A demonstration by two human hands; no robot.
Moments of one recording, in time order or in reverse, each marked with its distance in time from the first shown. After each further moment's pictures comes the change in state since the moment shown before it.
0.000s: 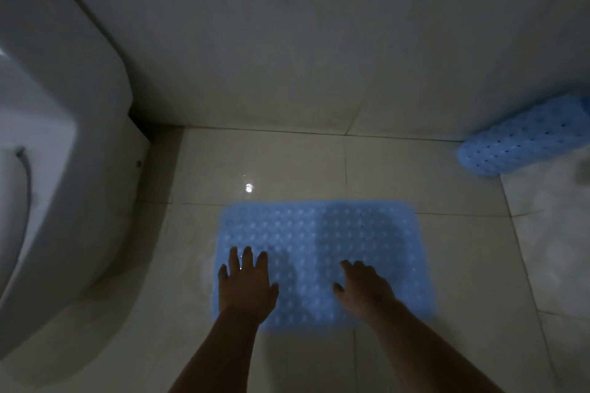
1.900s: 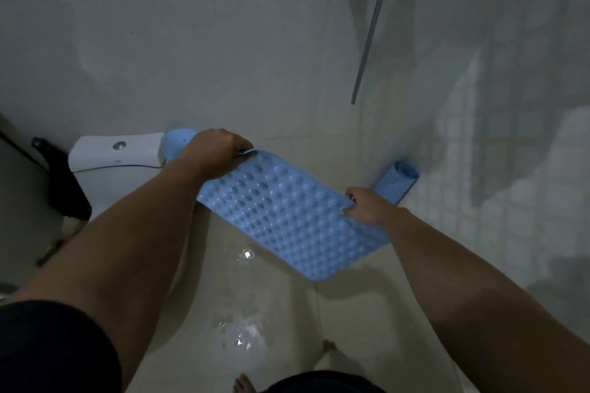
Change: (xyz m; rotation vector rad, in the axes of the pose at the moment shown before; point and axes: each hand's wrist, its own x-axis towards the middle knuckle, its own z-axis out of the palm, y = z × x) left_hand -0.469 0.037 -0.527 0.222 0.842 0.752; right_hand -0.504 0.063 -0.317 0.355 0.431 -0.245
